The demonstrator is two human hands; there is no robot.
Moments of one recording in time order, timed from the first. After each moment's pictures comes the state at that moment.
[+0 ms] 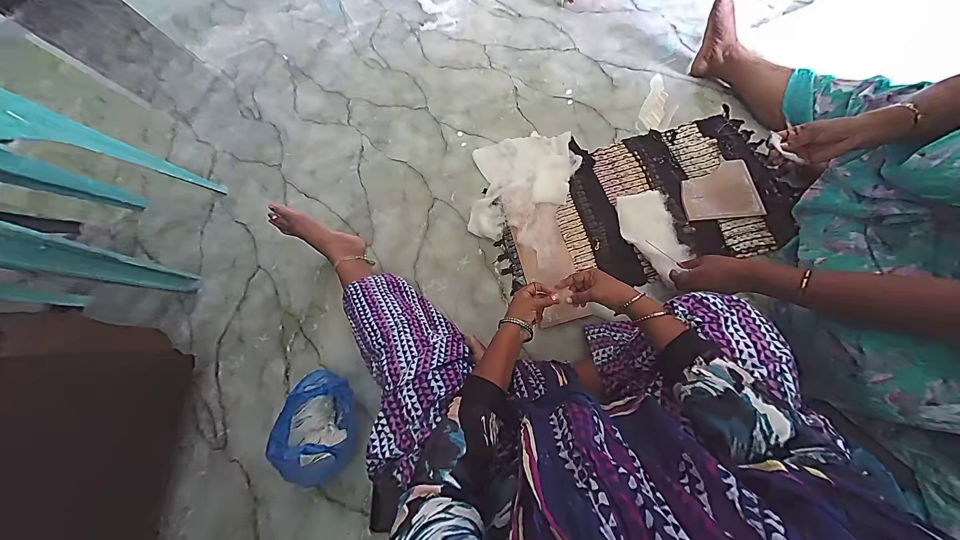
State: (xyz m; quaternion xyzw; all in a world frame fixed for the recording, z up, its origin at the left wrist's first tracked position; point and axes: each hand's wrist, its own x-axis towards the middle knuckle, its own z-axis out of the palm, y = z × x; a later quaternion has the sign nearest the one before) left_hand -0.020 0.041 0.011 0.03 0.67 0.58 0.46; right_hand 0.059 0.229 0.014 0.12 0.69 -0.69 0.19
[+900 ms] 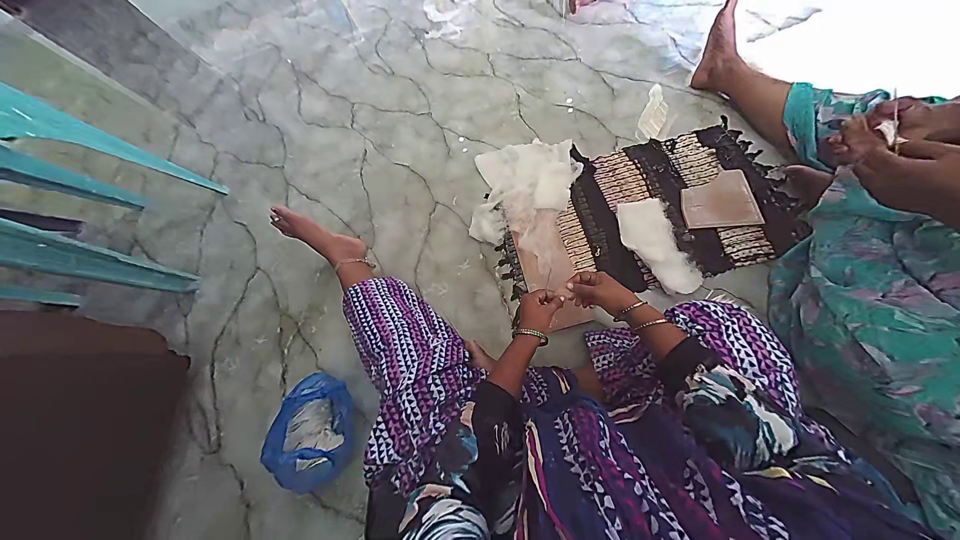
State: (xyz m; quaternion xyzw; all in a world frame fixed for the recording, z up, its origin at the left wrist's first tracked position) left_hand -0.007 0.055 0.016 0.14 0.79 0.48 0.34; right_hand 0.059 0.223 0.015 0.22 0.65 -0.72 0.13
